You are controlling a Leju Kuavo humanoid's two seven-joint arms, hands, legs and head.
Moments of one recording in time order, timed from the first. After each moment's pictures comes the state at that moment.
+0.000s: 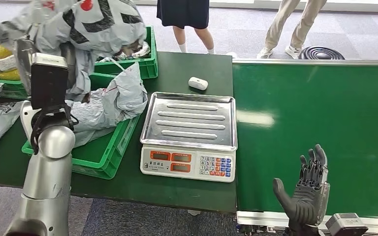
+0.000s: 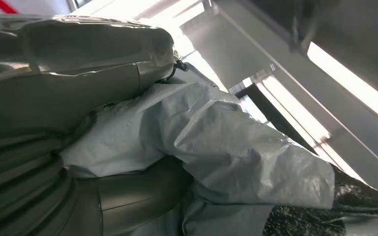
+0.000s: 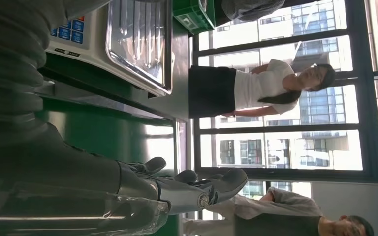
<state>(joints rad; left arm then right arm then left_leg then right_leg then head) -0.62 -0.03 -0.13 -1.56 -0.64 0.44 -0.10 0.22 0.10 0.00 -1.72 -0.06 -0.15 -0.62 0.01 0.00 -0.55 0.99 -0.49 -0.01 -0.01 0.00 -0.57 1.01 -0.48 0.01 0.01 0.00</state>
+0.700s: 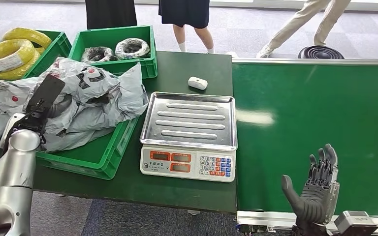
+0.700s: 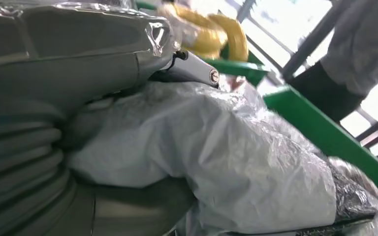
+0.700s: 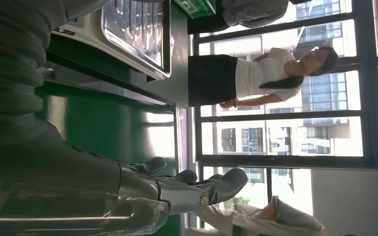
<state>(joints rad) -0.62 0.21 0.09 -1.08 -0.49 -0.04 -0.05 0.20 0.07 -0.03 -1.72 -0.09 -0.18 -0.60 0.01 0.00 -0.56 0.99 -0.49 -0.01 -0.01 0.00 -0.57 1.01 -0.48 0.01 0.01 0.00</state>
